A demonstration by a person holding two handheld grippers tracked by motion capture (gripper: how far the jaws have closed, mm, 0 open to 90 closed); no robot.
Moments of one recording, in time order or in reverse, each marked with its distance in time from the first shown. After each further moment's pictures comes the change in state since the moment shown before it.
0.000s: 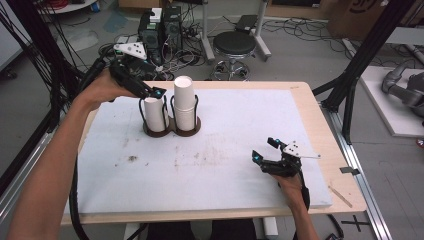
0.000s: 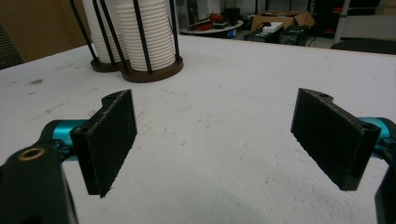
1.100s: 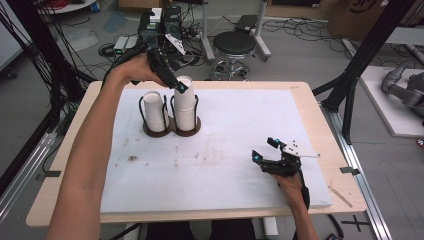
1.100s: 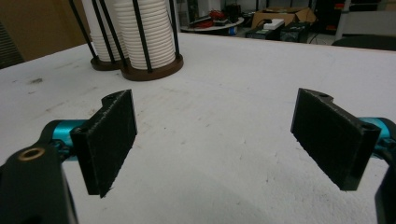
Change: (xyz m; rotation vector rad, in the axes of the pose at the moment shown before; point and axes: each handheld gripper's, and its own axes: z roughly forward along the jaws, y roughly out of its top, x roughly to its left) left arm 0.026 0.044 0.078 0.298 -0.104 0.061; right arm -0.001 0.001 0.001 0.007 0.002 0.006
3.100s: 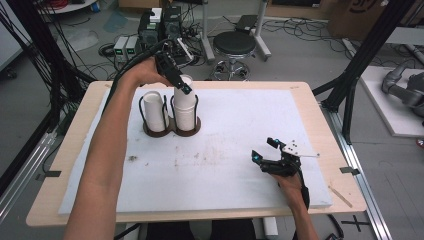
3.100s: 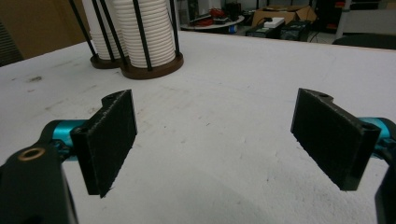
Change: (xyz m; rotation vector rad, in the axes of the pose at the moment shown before) left arm 0.009 0.006 0.020 0.101 -0.009 -0.079; right arm 0.000 0.000 0.001 0.009 0.001 0.002
